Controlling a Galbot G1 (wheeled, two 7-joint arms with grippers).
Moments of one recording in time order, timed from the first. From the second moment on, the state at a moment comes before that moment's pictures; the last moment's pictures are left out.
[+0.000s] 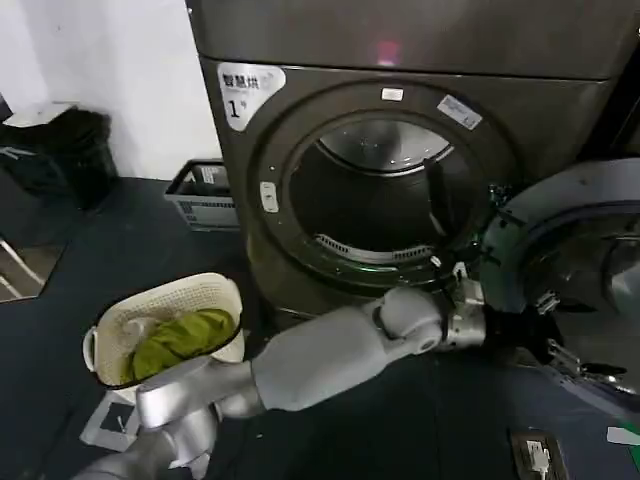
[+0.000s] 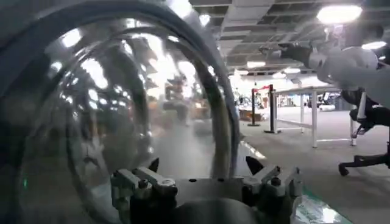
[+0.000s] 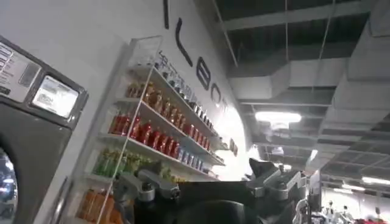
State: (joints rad) left arm 0.19 -1.54 0.68 -1.36 -0.77 0.04 0.52; right arm -1.68 1.05 2.20 1.74 0.50 -0.15 -0.06
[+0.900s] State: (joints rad) left arm 0.23 -1.36 0.68 -1.50 -0.80 -0.19 0.34; right arm -1.70 1.02 2.24 1.76 0.49 -0.13 -0.07
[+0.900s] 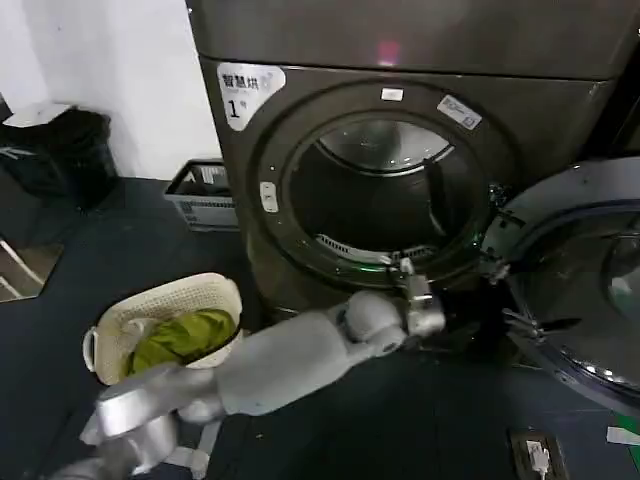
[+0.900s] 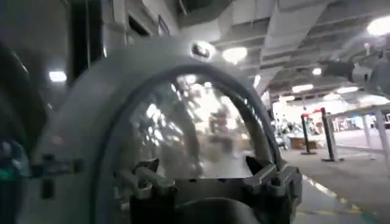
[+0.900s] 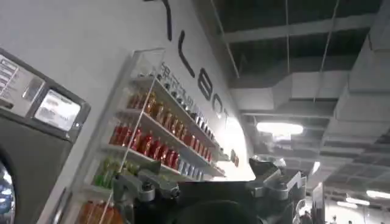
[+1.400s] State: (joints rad) left arm 0.30 -1.03 0.64 -1.70 -0.78 -0.28 0.26; right arm -1.69 1.00 2.25 1.77 0.46 -0.13 -0.08
